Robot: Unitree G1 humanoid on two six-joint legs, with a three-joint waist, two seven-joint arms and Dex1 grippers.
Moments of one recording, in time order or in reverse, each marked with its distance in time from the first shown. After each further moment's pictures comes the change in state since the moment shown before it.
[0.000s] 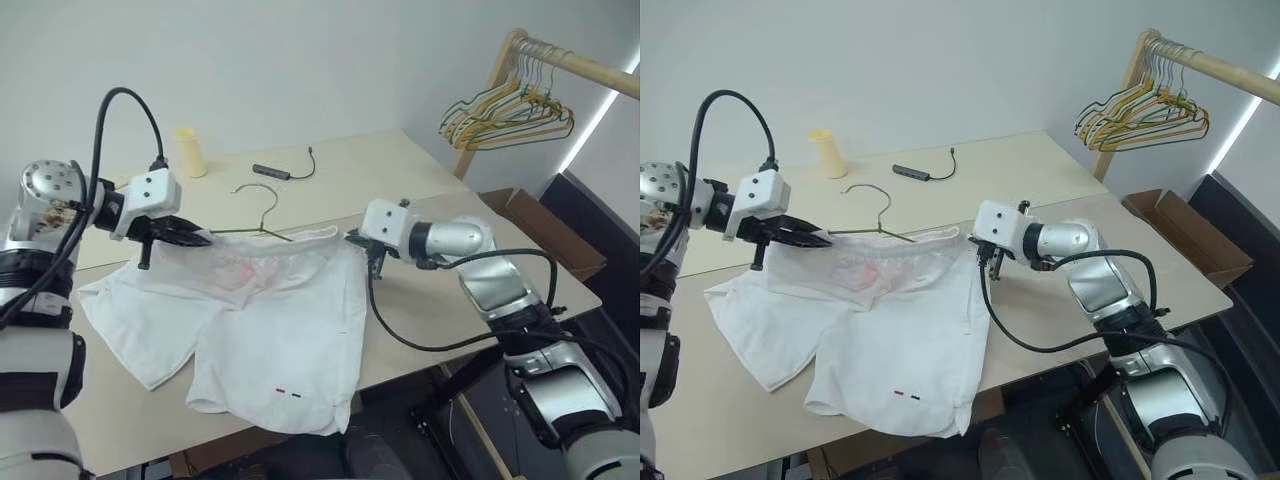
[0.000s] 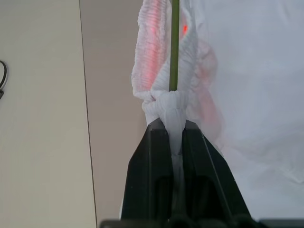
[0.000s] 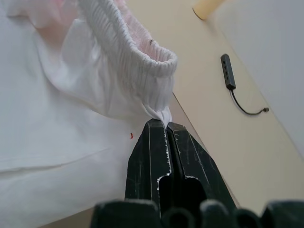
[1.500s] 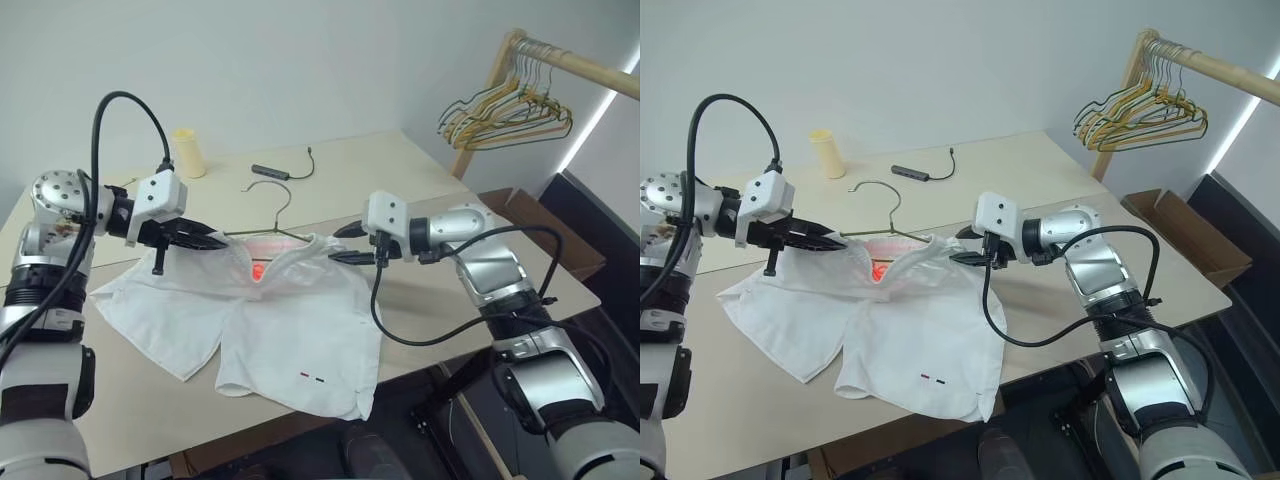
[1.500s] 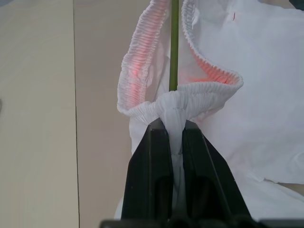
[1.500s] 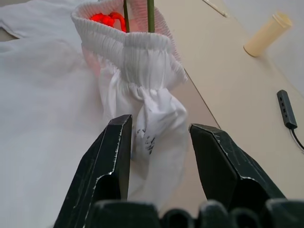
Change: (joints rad) left arm 0.109 -0.038 0.111 -0.178 -0.074 0.097 -0.039; right arm -0.039 0.103 -0.092 0.177 0.160 -0.029 0.247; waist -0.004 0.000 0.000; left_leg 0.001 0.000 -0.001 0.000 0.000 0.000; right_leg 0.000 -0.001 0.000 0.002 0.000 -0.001
